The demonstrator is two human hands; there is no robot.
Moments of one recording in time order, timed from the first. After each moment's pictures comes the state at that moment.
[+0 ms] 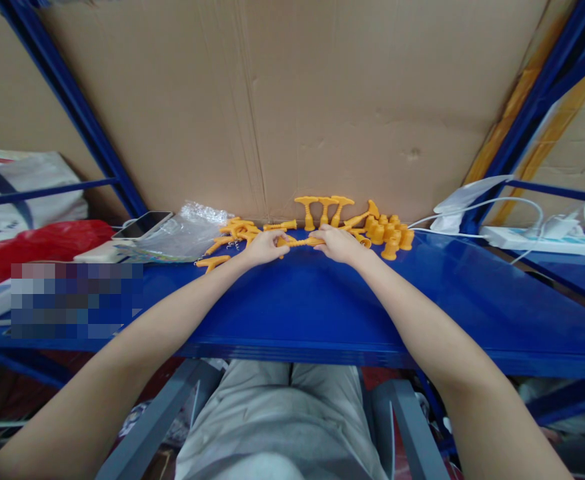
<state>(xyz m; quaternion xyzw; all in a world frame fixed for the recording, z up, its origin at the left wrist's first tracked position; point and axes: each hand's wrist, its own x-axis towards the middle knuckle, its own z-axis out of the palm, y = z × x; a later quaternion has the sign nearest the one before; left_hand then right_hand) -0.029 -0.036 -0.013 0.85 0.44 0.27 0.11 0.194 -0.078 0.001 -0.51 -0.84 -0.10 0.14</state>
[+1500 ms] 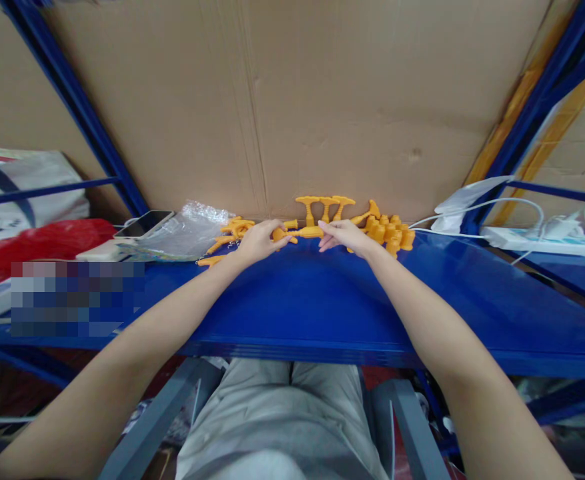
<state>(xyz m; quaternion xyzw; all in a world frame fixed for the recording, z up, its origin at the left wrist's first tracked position) -0.040 -0.026 -0.014 0.85 0.38 0.34 -0.10 0.196 -0.081 0.013 -0.51 -0.63 0.40 0.43</state>
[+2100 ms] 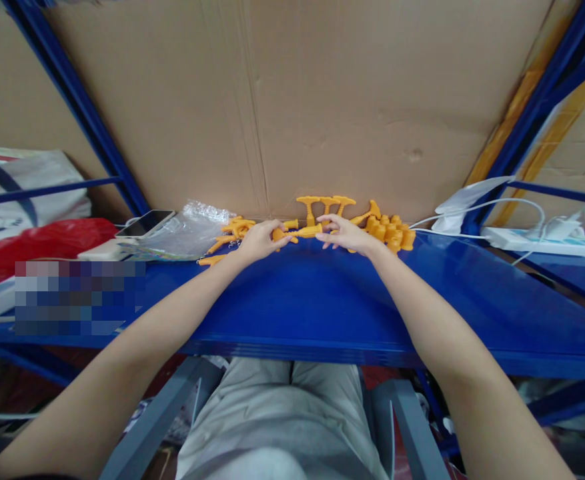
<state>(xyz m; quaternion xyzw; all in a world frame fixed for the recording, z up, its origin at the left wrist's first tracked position) -0.042 -0.018 -0.018 0.85 0.38 0.36 -0.10 0.205 -0.073 0.007 -0.48 -0.69 0.35 0.41</state>
